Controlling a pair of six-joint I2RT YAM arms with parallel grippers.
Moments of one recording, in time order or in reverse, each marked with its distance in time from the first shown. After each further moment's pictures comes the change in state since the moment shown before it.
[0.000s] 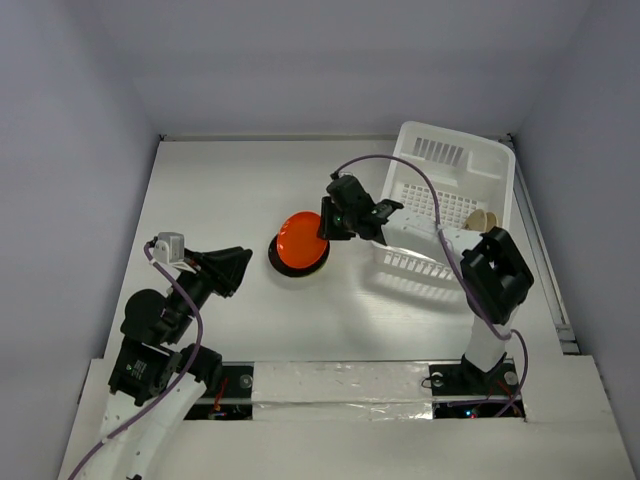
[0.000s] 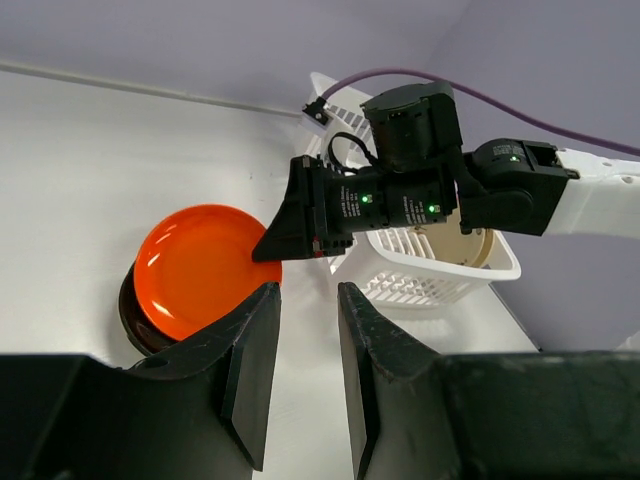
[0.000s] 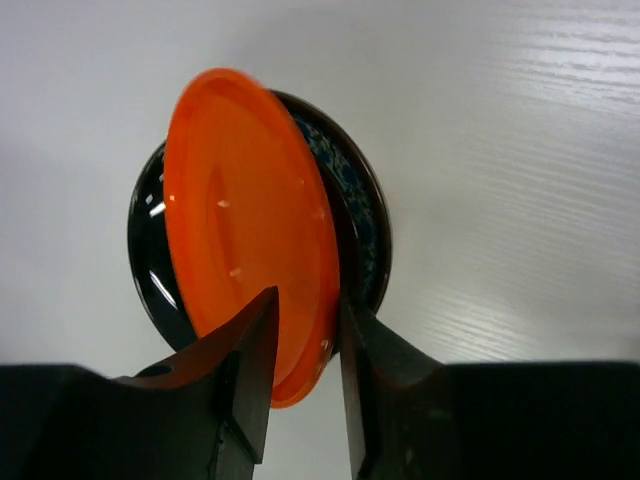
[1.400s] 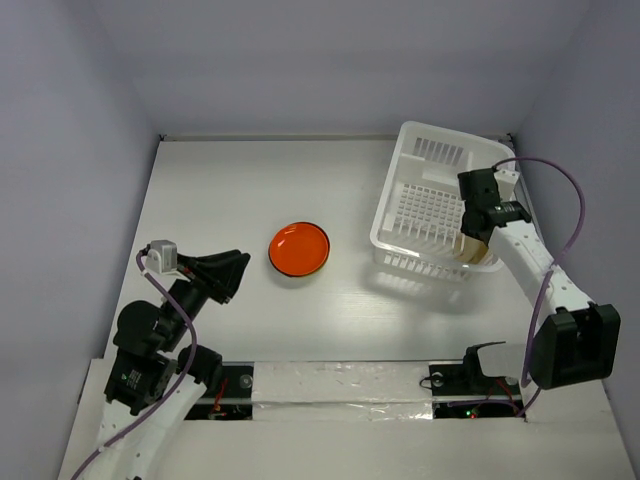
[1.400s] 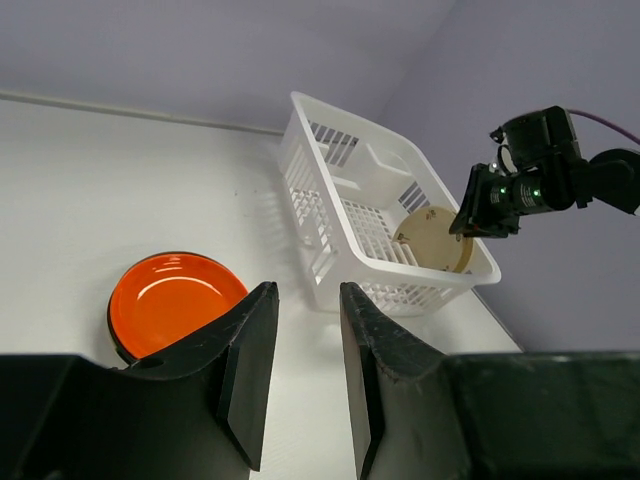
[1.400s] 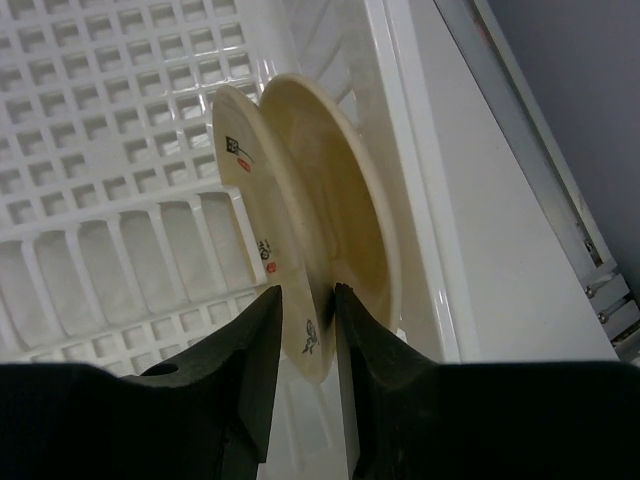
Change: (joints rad) left arm -0.019 -0.061 0.000 0.000 -0.001 -0.002; right arm -0.600 -0.537 -0.285 -0.430 0.565 -0.161
